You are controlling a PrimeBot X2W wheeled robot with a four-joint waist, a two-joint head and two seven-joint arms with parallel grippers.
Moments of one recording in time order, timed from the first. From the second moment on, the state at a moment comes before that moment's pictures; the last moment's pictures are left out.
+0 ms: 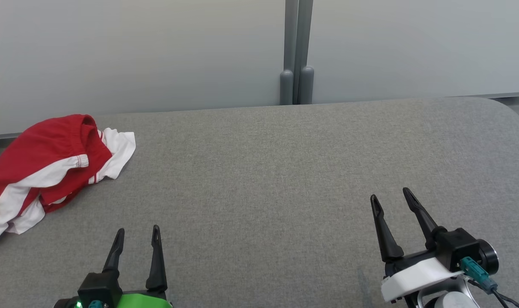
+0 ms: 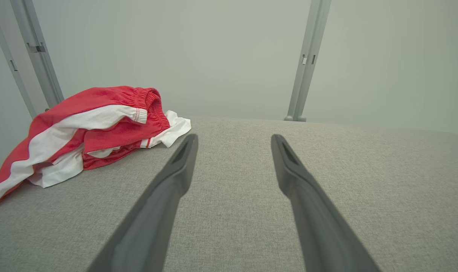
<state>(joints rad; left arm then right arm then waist) 0.09 0.07 -0.13 0.13 -0.20 0.04 -0.24 0.01 -0.05 0.09 0.09 0.09 0.13 -0.26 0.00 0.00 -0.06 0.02</state>
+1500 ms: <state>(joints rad) 0.08 0.11 -0.13 0.11 -0.24 0.06 -0.23 0.00 -0.05 0.07 0.07 0.09 0.13 -0.26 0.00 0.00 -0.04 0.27</state>
